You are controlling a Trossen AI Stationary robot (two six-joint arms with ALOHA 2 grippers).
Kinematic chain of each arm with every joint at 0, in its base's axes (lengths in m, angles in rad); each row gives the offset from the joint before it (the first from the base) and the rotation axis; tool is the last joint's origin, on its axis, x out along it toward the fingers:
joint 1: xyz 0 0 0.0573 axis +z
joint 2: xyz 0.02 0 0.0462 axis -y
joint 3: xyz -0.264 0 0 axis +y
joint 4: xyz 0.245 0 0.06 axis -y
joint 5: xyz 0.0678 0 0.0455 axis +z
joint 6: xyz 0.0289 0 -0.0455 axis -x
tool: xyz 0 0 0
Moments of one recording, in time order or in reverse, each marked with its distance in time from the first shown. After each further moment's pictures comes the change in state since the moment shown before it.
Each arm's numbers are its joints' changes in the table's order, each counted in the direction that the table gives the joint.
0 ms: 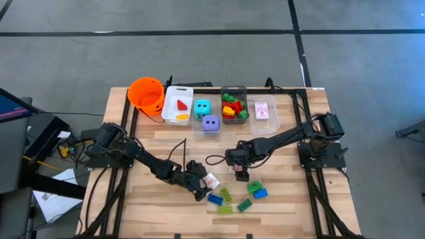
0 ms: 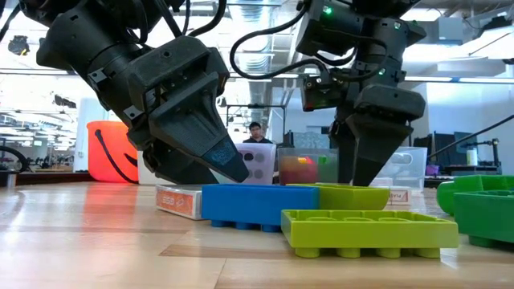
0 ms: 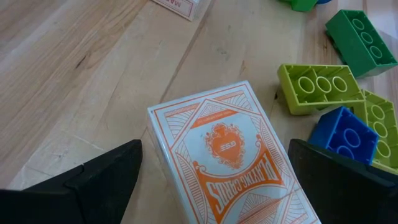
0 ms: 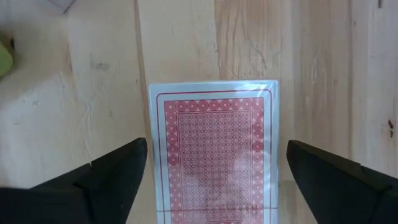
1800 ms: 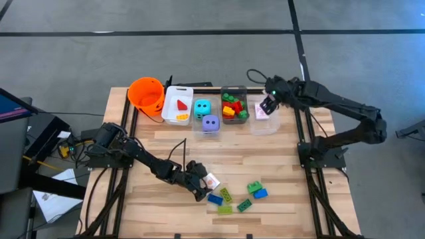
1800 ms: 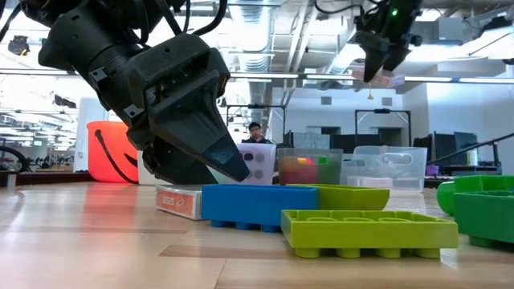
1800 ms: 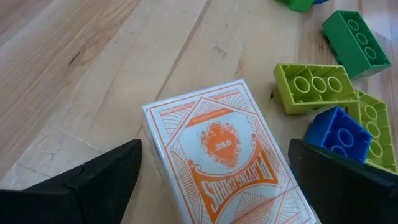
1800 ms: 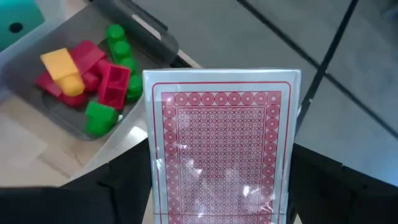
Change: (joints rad) left arm 0.000 0.000 0.000 0.002 -0.032 0.019; right arm -0.560 0.575 -0.197 -0.536 -0.515 -0.066
